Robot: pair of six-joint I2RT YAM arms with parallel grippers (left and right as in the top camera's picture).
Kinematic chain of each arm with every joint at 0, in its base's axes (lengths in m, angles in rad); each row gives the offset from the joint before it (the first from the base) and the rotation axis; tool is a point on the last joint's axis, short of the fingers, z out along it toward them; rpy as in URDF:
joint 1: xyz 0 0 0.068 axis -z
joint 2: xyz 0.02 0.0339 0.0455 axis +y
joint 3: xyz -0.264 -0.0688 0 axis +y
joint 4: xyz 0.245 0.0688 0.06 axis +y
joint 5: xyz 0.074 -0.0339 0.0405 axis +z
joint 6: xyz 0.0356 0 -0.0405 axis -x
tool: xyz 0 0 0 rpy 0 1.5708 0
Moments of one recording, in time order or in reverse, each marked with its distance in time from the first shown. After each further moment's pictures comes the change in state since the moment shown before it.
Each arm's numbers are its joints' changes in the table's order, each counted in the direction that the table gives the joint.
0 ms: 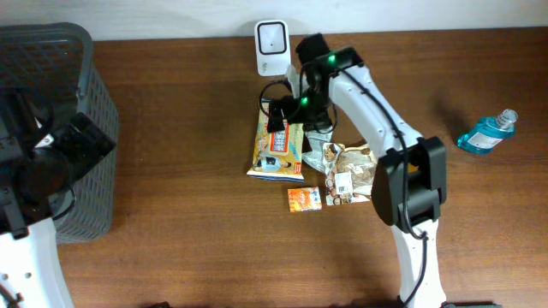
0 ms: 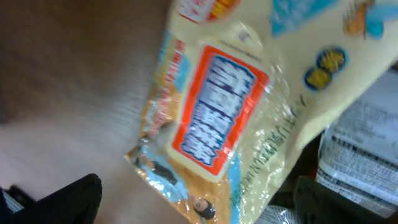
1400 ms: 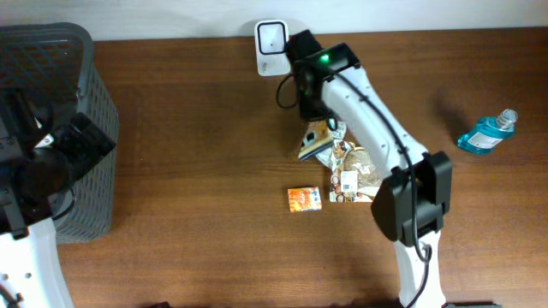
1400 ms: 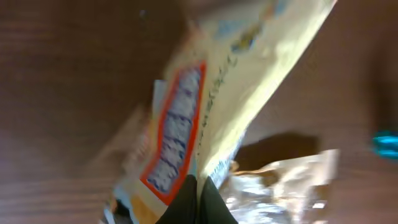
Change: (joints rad) left arm 0.000 0.000 0.000 0.000 0.000 0.000; right arm -0.115 -0.097 -0.069 0.129 -0.836 -0.177
